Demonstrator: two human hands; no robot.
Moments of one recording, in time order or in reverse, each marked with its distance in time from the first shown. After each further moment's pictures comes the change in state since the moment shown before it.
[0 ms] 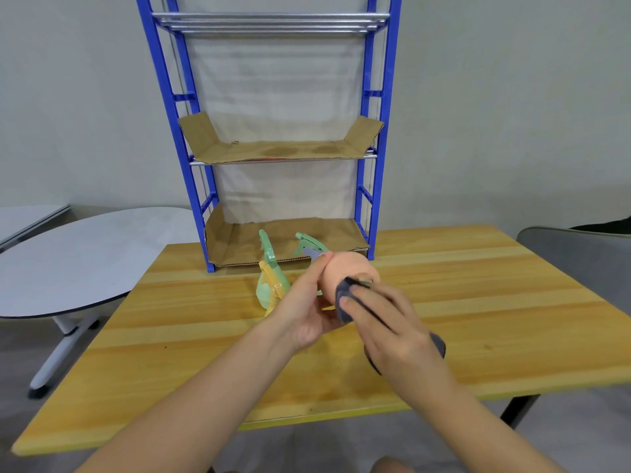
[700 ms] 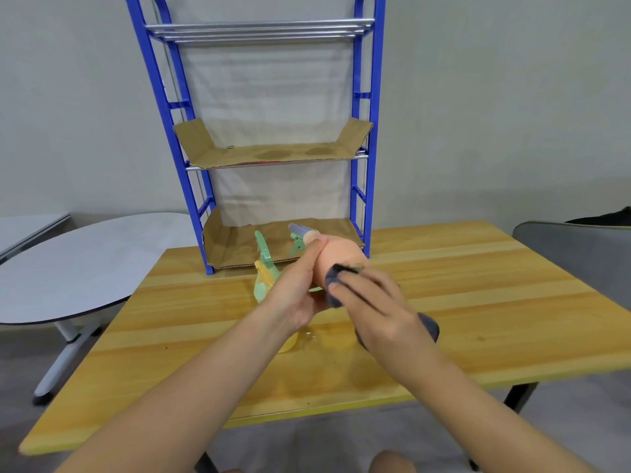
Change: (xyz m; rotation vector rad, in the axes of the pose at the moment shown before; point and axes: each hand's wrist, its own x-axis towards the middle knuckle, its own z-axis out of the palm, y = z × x) left_hand -0.012 0.012 0.015 0.102 0.059 0.131; right_hand 0.017 -0.001 -0.009 -0.019 0.054 -0.065
